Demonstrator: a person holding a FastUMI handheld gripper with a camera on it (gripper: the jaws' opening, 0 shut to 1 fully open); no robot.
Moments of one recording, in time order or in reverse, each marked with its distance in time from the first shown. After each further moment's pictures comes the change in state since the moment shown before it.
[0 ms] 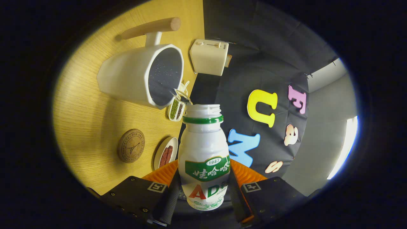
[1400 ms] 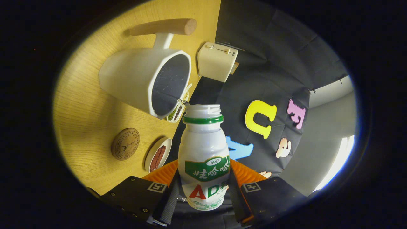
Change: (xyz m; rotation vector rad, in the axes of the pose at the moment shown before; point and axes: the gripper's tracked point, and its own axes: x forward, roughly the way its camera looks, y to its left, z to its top) arm 0.004 -0.005 0.002 -0.147 -0.038 -0.035
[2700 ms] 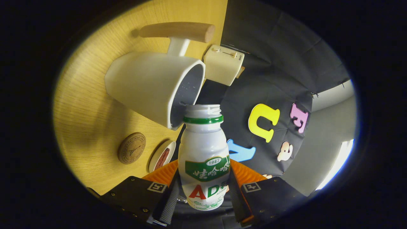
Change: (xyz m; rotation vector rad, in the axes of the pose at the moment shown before) arm 0.001 0.006 0.006 -0.022 -0.023 0.027
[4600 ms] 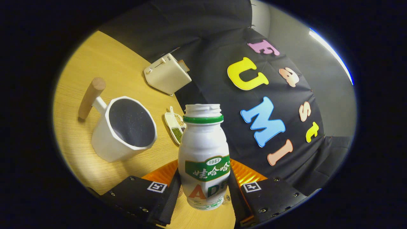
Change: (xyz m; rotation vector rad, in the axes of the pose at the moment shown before) arm 0.006 0.027 0.007 0.949 -0.029 0.098
